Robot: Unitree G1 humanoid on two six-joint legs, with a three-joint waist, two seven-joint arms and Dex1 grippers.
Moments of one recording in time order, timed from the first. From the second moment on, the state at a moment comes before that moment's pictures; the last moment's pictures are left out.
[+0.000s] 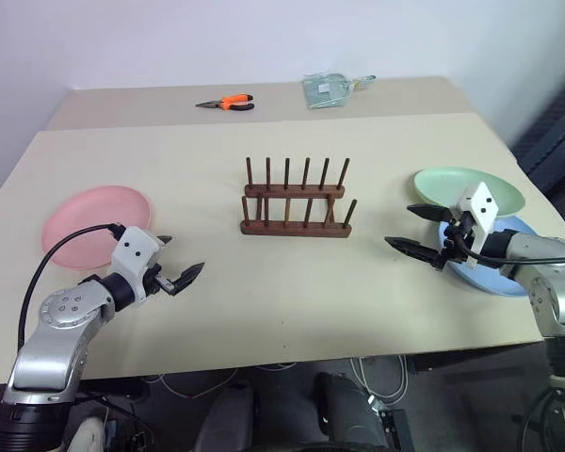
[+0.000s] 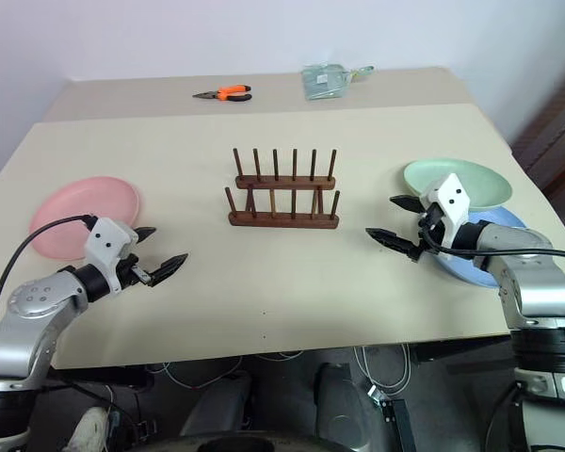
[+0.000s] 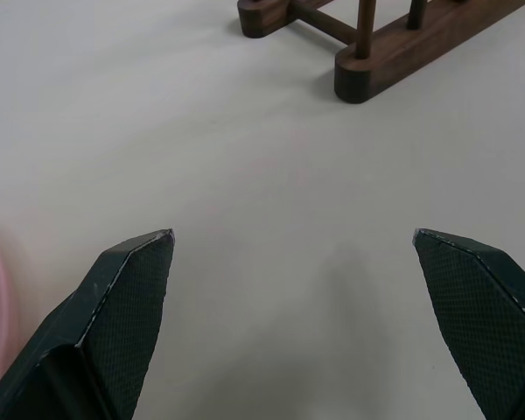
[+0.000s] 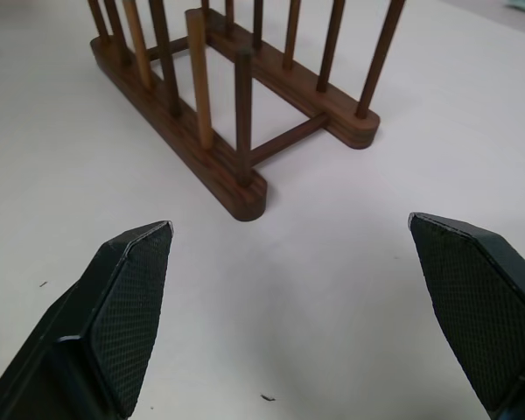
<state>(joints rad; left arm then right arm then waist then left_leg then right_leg) 0.01 0.64 0.18 -0.30 -0.27 0.42 -0.67 -0.30 -0.79 -0.14 0.04 0.40 0.37 1.01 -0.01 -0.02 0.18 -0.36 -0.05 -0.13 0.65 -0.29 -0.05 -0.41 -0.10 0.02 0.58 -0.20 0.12</state>
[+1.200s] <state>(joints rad) -0.86 0.37 -0.21 0.90 -0.05 -0.05 -1.12 -0.01 -0.71 -0.16 -0.38 0.40 0.51 0.79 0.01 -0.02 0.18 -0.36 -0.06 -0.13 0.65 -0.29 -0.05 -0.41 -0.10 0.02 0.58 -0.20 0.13</state>
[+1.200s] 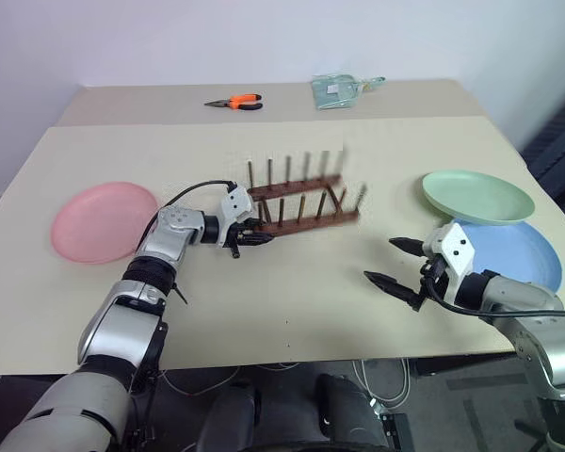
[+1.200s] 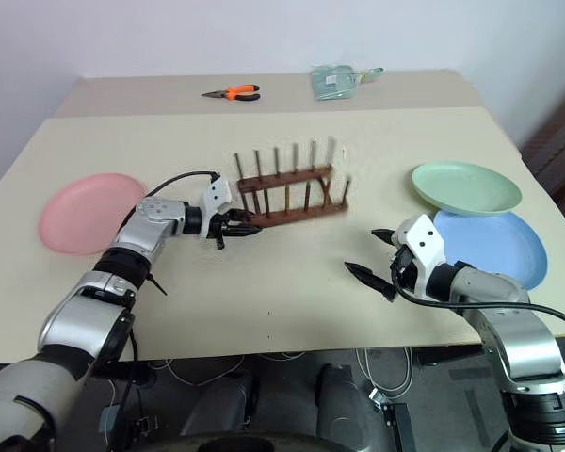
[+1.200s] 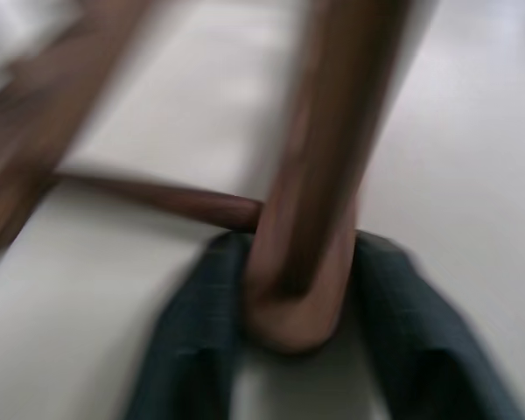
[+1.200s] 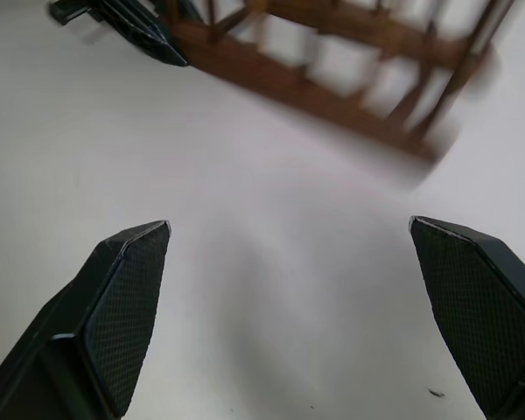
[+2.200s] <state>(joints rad) -0.57 0.47 -0.30 0.28 -0.05 0.14 -1.17 0.08 -0.85 -0.17 -0.32 0.39 0.45 0.95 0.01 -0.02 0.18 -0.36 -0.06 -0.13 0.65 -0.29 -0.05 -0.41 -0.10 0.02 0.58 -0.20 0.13</state>
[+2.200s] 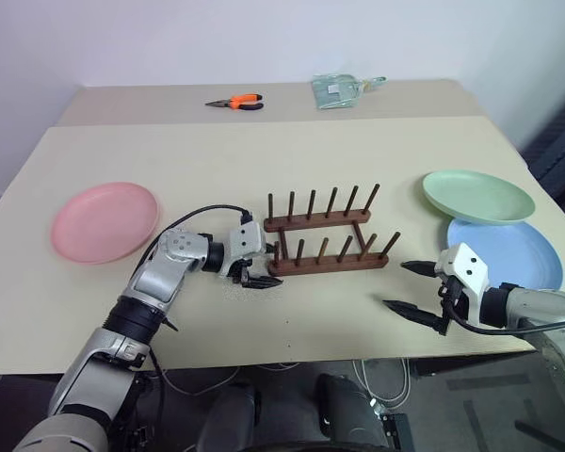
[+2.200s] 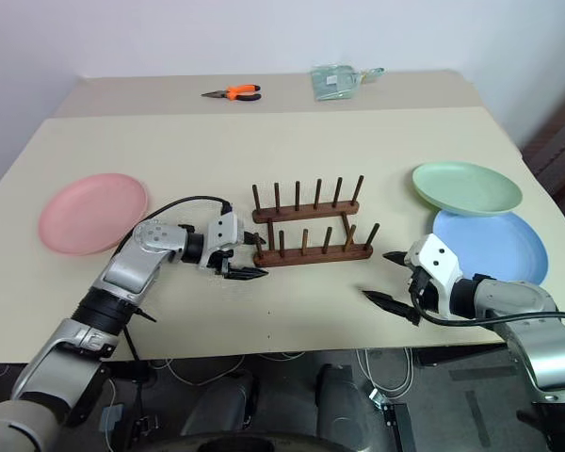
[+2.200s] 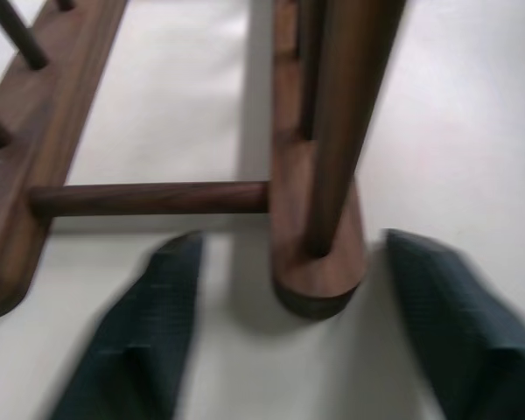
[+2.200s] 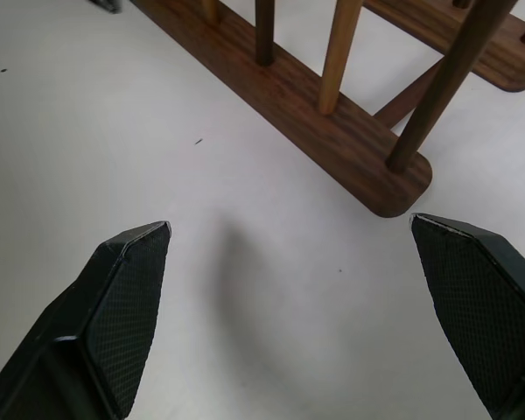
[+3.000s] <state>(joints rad) -0.33 0.43 -0.34 -0.16 -0.03 0.45 -0.82 -0.15 -0.74 0.08 -0.20 0.13 0.45 0.73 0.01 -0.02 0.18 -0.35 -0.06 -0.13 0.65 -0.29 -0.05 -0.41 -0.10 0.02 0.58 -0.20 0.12</state>
